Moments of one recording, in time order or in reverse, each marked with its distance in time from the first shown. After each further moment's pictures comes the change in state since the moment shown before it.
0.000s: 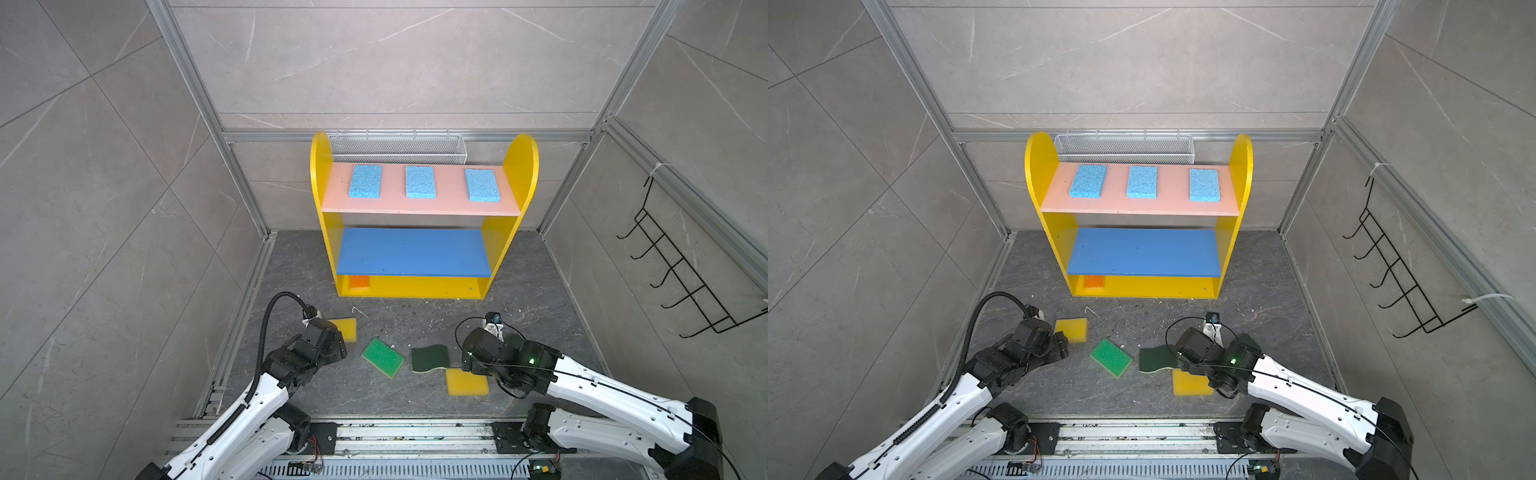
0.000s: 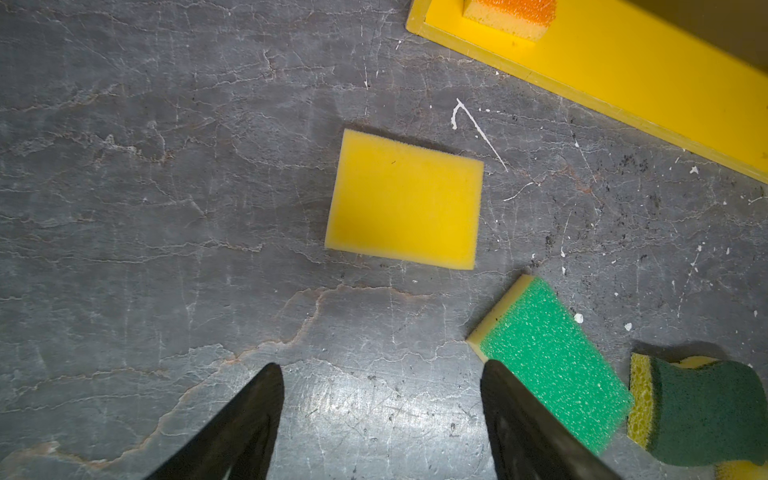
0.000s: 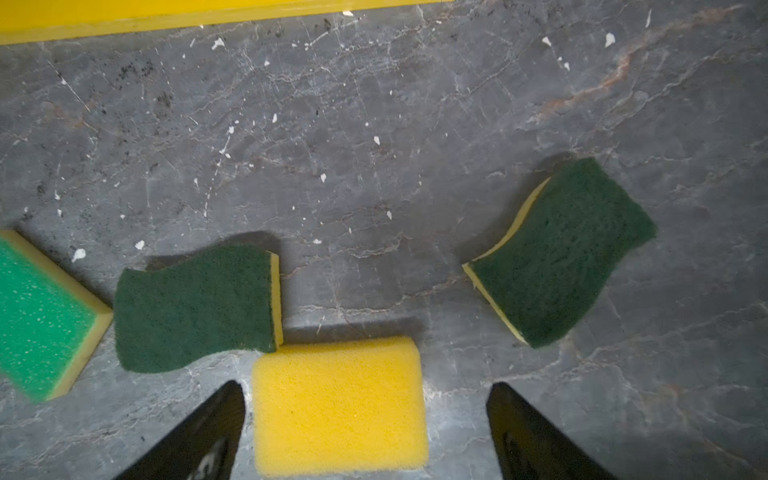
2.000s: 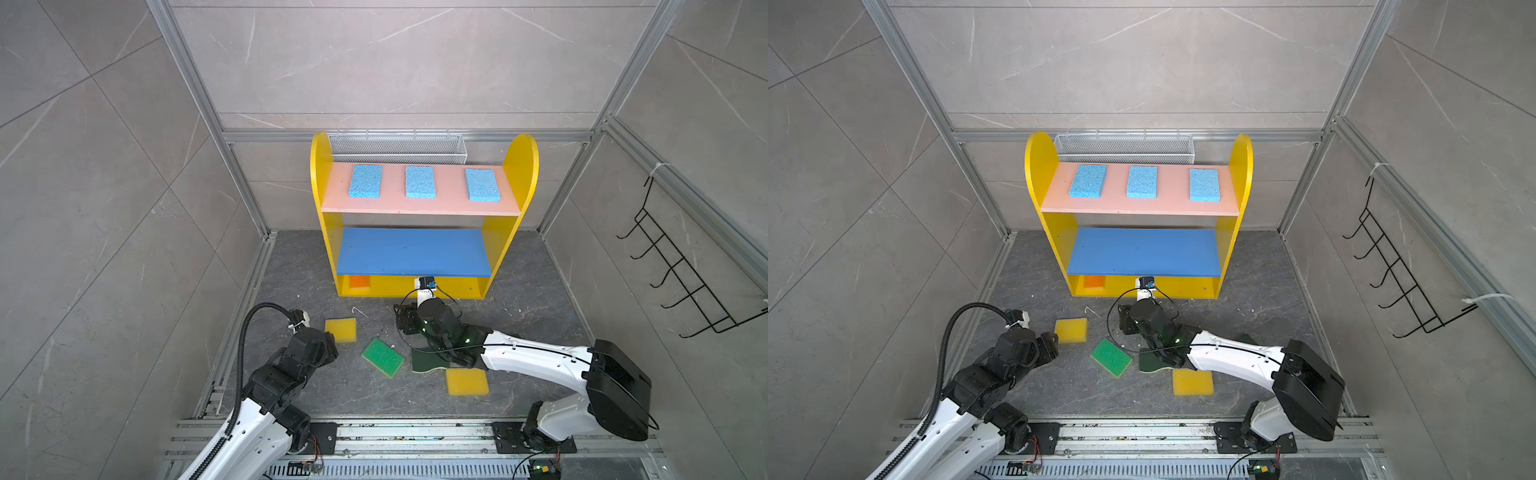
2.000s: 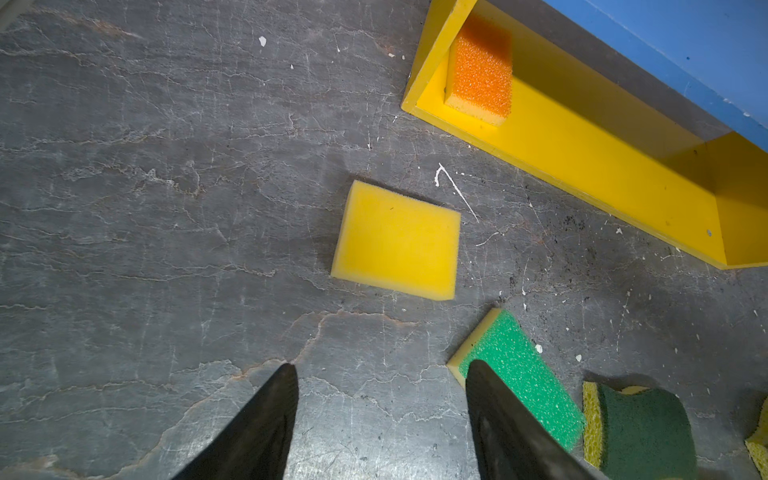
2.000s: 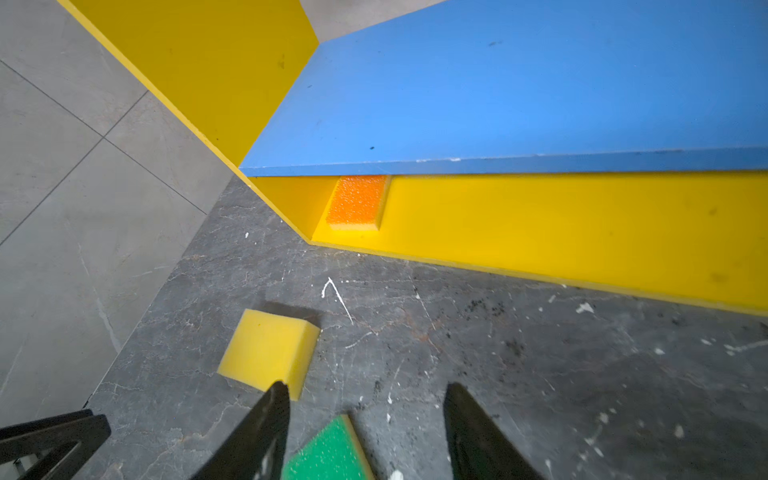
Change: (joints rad) left arm 0.019 -0.205 -0.038 -0.006 -0.043 -0.034; right arm 0.021 0.466 0.128 1.048 -0.056 -0.344
